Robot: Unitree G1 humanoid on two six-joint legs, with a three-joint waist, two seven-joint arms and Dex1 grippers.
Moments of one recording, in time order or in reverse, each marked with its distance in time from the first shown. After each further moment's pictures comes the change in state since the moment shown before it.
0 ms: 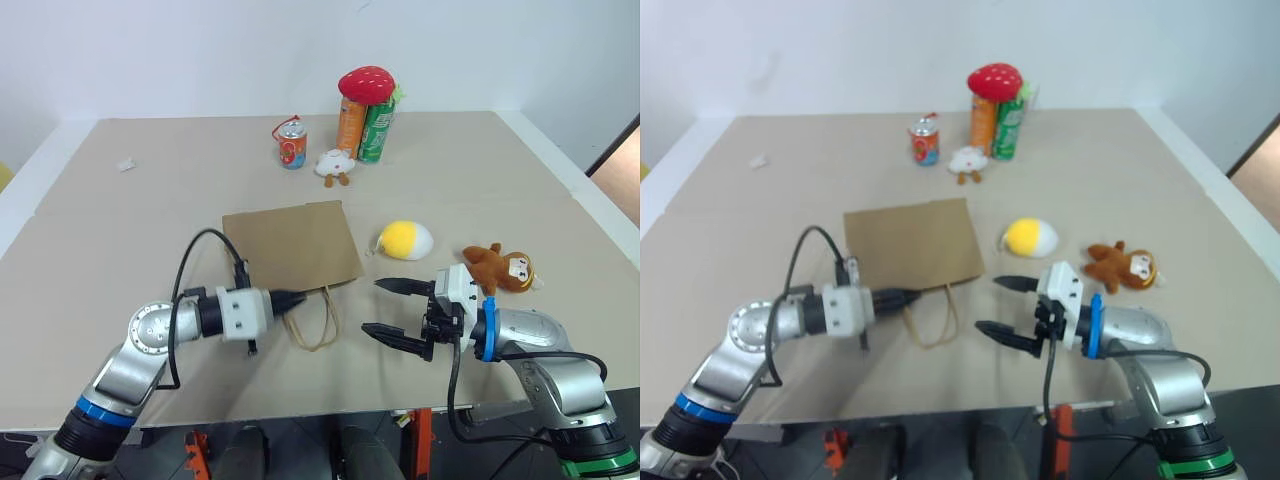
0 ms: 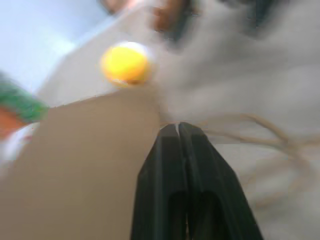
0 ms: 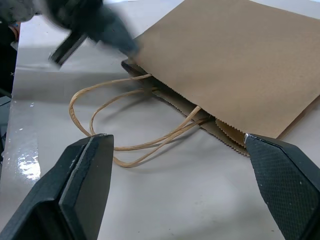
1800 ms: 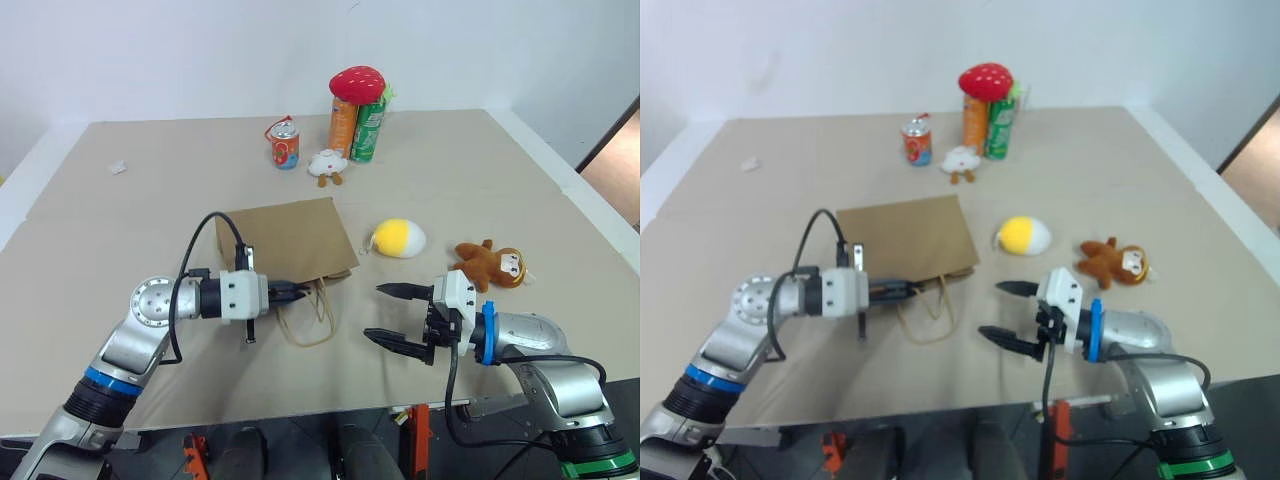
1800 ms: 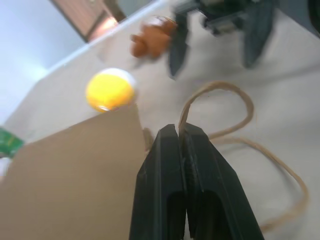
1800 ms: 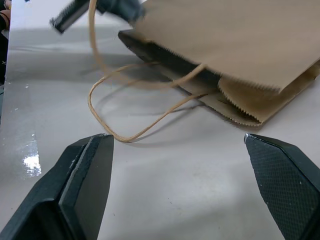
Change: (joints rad) left arm -0.141 0.012 -0.020 0.138 -0.131 -0.037 -0.157; right arm 0.012 0.000 0.007 0.037 -0.042 -0.043 0.019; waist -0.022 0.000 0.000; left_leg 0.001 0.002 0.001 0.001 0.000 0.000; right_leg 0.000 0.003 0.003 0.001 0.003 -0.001
